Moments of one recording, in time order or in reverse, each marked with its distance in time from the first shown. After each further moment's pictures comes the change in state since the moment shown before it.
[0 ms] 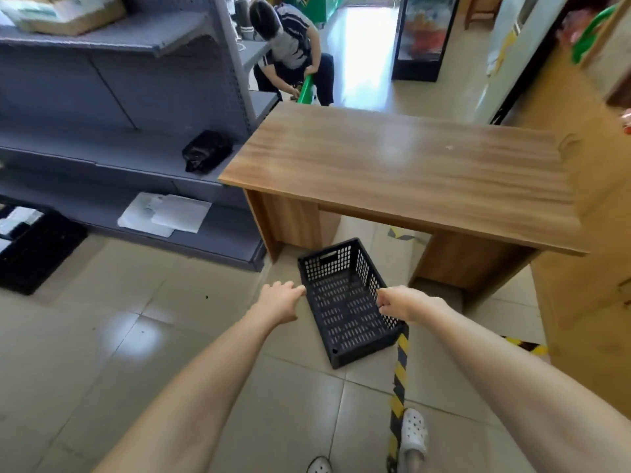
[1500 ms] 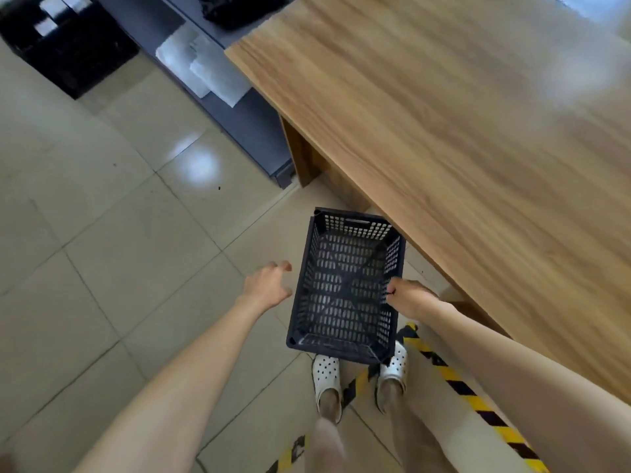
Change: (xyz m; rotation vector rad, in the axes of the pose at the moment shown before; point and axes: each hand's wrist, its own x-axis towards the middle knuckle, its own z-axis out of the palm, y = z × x) left_hand 0.279 0.021 0.075 -0.655 -0.133 -0.598; right_hand 0.358 0.131 -0.068 -0.099 -0.335 -0.085
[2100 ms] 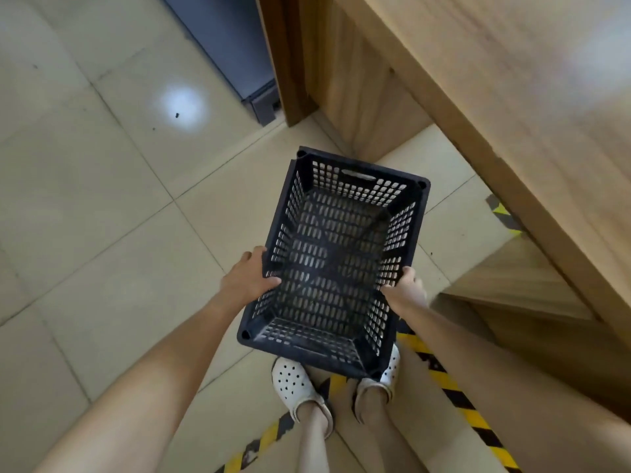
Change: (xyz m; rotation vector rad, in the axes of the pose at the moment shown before) left_hand 0.159 -0.022 0.214 -0.379 -0.119 -0.236; right_hand 0.227 0.080 0.138 0.422 0.166 0.299
